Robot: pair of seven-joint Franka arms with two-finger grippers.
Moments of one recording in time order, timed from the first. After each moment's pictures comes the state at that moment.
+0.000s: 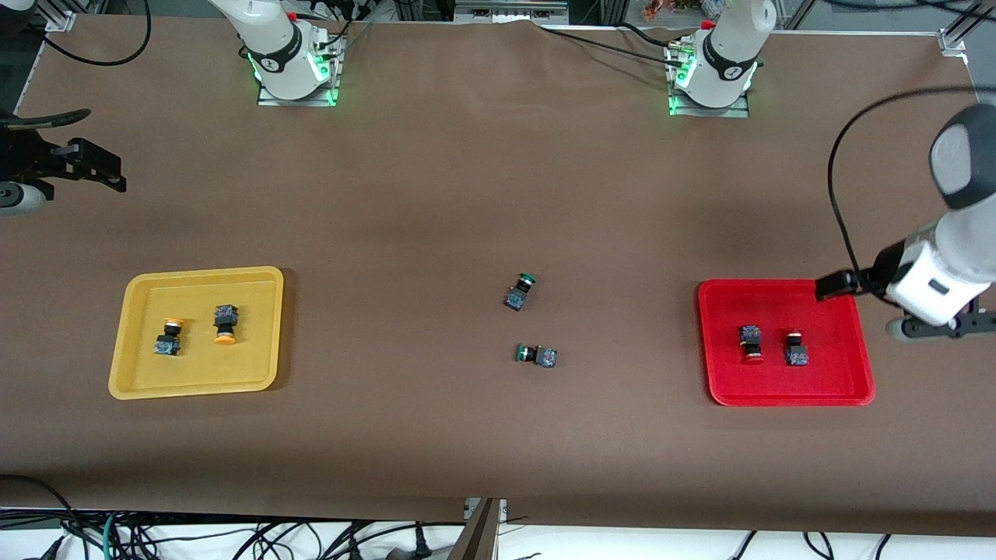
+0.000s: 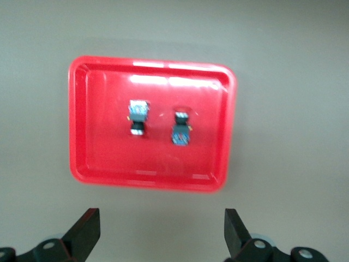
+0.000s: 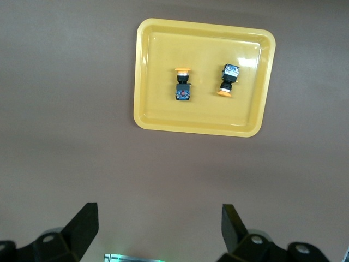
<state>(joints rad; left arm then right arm) 0.09 0.26 -0.10 -1.54 0.03 1.73 -0.09 -0.03 0.07 0.01 -1.53 -0.05 1.51 -0.17</state>
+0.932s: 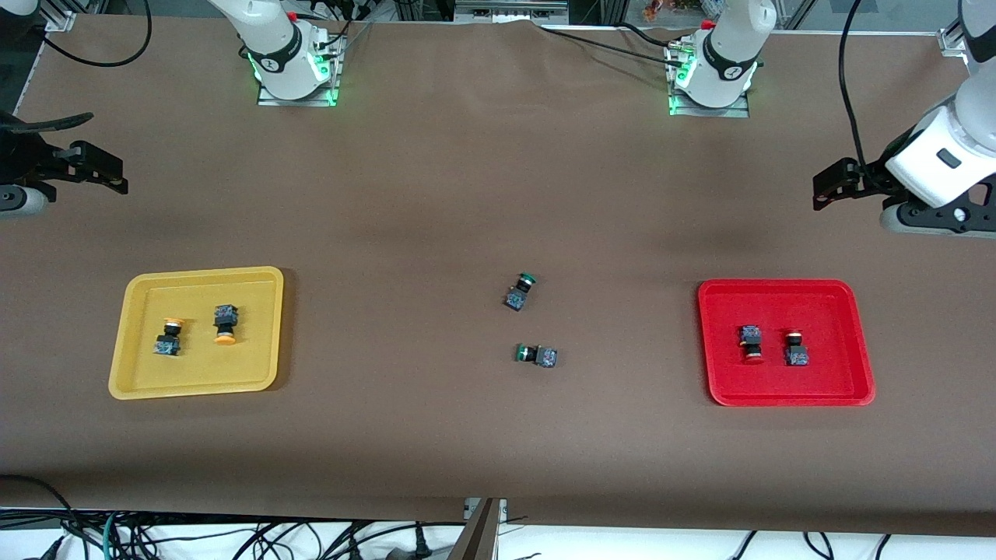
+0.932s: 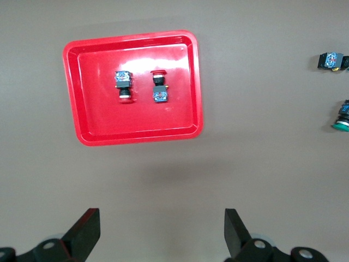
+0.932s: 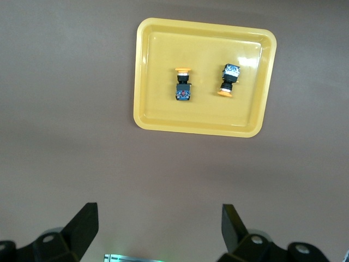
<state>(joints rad) 0.01 0.06 -0.08 -1.55 0.03 1.53 -0.01 -0.03 0.07 0.01 -1.53 -0.05 1.51 -0.17</state>
